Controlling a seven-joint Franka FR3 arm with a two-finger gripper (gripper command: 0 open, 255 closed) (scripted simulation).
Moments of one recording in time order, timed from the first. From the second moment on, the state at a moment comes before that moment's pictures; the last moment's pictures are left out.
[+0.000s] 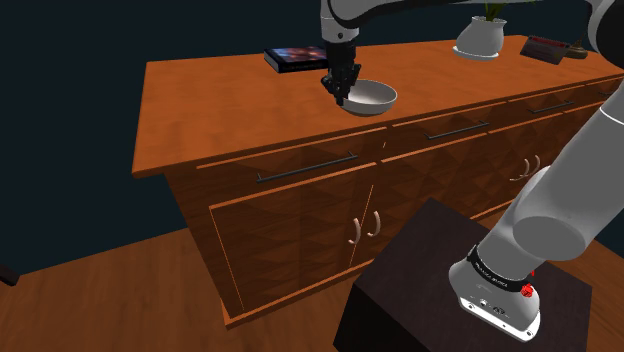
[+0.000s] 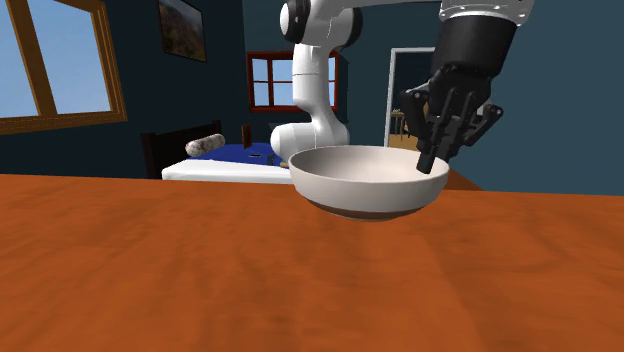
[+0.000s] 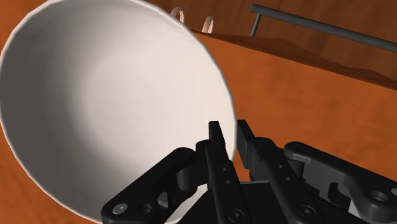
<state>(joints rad) 0.01 -0.02 0.12 -1.79 -0.16 1.69 0.22</state>
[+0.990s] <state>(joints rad) 0.01 0.01 0.12 -1.59 -0.16 1.51 0.20</state>
